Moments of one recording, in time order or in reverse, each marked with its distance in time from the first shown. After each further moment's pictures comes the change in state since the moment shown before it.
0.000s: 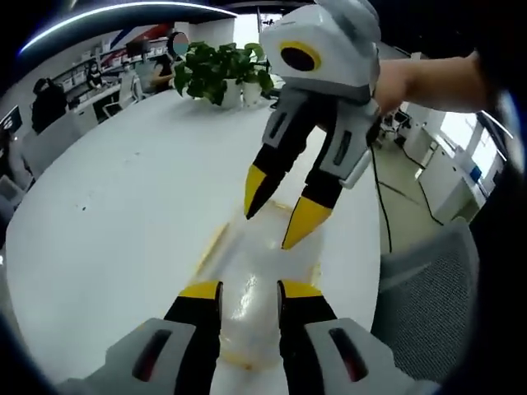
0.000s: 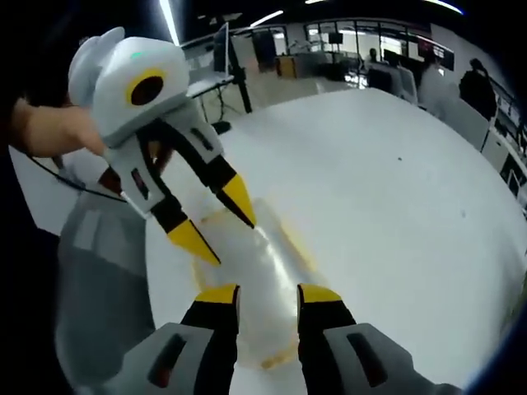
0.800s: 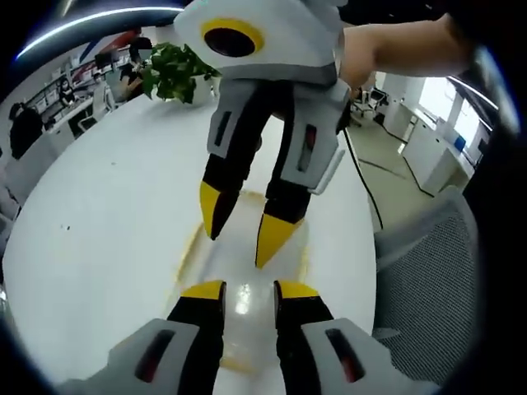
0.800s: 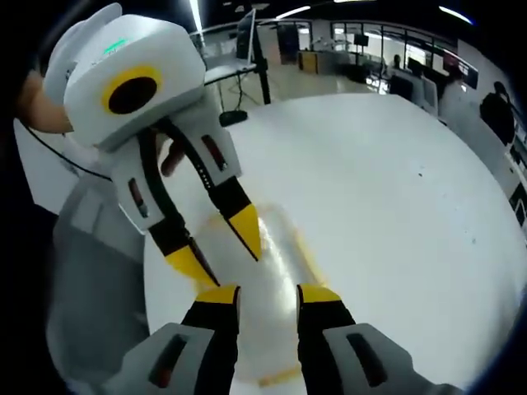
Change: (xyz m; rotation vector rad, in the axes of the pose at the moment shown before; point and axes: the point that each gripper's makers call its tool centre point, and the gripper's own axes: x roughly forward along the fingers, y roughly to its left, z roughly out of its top) left arm 0.008 -0.012 -0.009 0.116 0.039 -0.073; right arm 0.019 0.009 0.007 -0.104 0.047 0.040
